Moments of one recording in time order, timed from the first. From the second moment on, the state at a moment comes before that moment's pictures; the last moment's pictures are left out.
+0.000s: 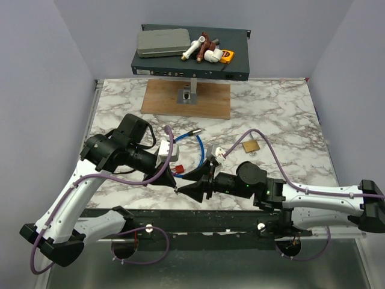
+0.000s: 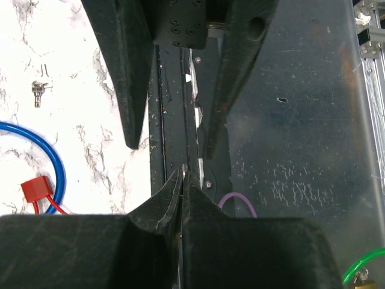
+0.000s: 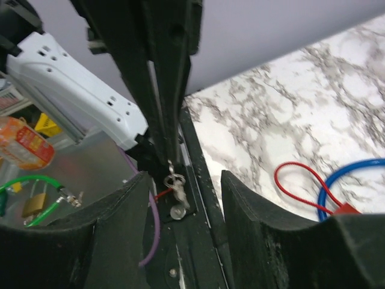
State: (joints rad) left arm -0.57 1.03 1.33 -1.34 0.99 0.65; right arm 1.32 1.05 0.71 0.34 0.00 0.29
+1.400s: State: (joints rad) left arm -0.55 1.04 1.35 -1.34 1.02 0.63; right arm 1.32 1.18 0.59 0.77 -0.05 0.31
